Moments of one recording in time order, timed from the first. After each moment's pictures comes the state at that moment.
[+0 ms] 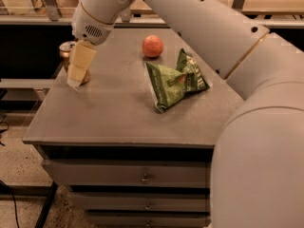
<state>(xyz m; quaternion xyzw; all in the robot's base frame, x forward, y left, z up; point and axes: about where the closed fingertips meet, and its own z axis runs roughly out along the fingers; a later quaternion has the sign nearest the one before) 0.598 0.186 0.926 -0.73 0.61 0.18 0.25</state>
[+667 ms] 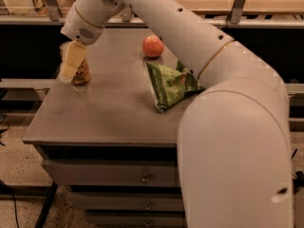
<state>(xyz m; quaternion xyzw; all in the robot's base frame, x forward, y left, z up) 0.636 0.232 0.912 -0.75 0.56 0.21 0.29</state>
